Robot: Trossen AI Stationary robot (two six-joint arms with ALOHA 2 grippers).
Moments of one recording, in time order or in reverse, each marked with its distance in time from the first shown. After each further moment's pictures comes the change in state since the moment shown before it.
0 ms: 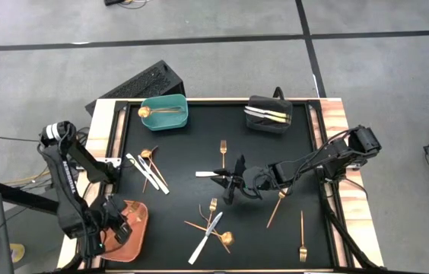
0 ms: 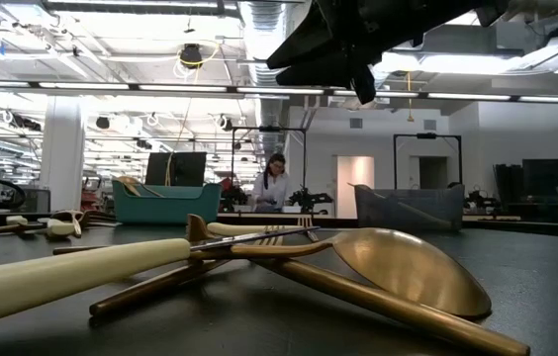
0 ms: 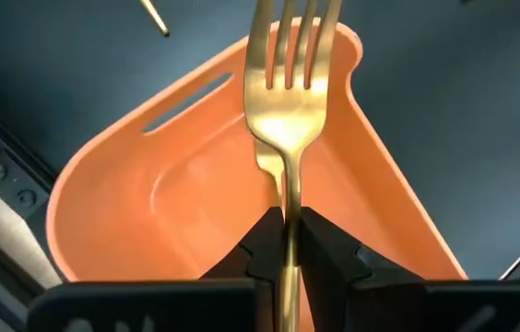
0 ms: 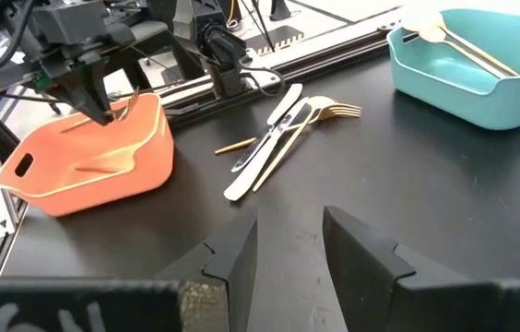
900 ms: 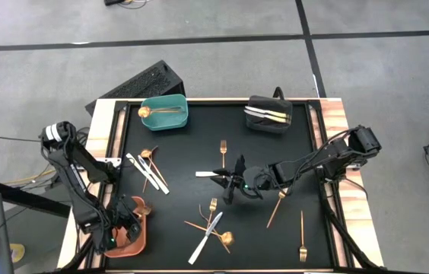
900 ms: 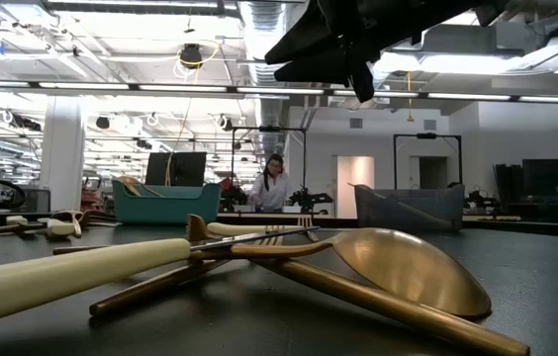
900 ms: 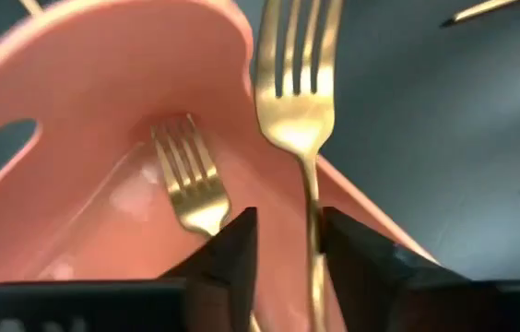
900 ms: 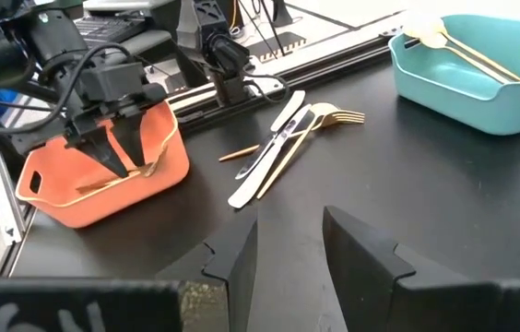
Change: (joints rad) left arm 0.051 0.010 -0.244 0.378 -0.129 0.087; right arm 0.002 0.000 0.000 0.022 0.000 0.003
